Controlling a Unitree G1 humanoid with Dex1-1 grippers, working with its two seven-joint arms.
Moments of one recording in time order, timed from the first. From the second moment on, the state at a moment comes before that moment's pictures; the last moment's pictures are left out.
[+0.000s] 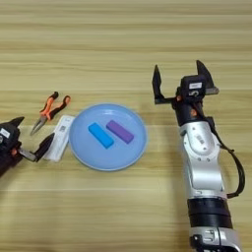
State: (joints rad) left arm 0.15 0.30 -0.03 -0.18 -0.12 0.13 -0.47; right arm -0.23 -0.18 -0.13 0.08 0.08 -0.23 0.11
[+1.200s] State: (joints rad) left arm 0.13 0.32 -0.13 -0.14 -0.16 0.31 -0.53; right arm -0.23 -0.17 -0.12 0.04 0.08 -0.23 0.11
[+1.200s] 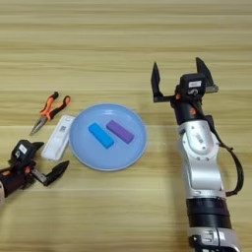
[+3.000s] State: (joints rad) left arm 0.06 0.25 -0.13 0.01 -0.13 0.19 -0.48; right arm -0.23 -0.17 -0.13 0.04 0.08 -0.21 0.10
